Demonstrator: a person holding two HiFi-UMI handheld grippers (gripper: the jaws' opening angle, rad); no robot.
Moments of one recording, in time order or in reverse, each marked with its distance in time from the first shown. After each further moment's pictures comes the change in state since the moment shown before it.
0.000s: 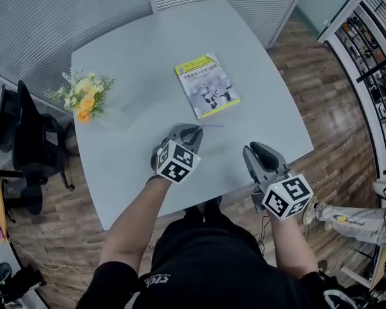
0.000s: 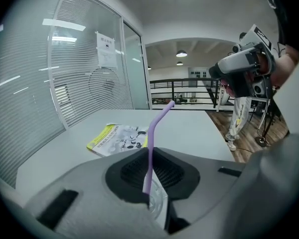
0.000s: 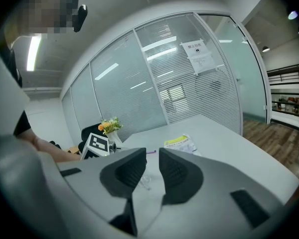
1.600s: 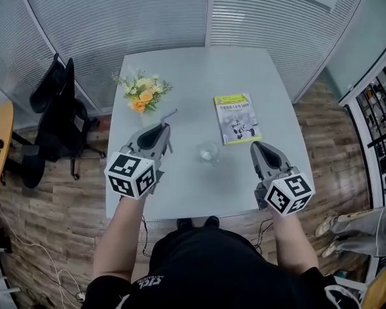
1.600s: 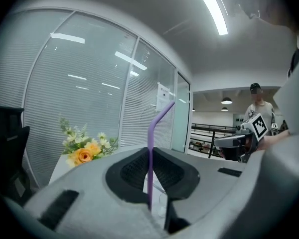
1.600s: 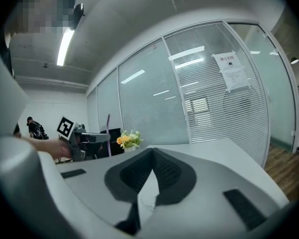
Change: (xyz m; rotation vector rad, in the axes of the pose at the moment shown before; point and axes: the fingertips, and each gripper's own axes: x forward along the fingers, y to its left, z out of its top) left arm -0.282 0.102 0.058 -0.398 -0.451 0.426; right arm 0.034 0.083 0.087 -0.205 -0.108 0.212
